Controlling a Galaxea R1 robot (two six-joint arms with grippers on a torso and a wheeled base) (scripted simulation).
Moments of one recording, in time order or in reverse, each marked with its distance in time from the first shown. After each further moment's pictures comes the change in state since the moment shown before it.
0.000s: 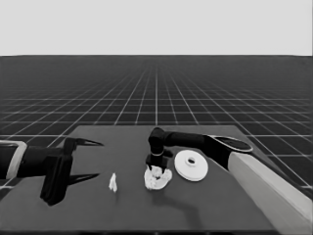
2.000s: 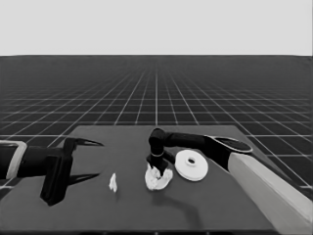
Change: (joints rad) left arm 0.000 0.000 0.000 0.000 0.000 0.000; right arm -0.007 -0.001 -0.001 0.000 0.000 0.419
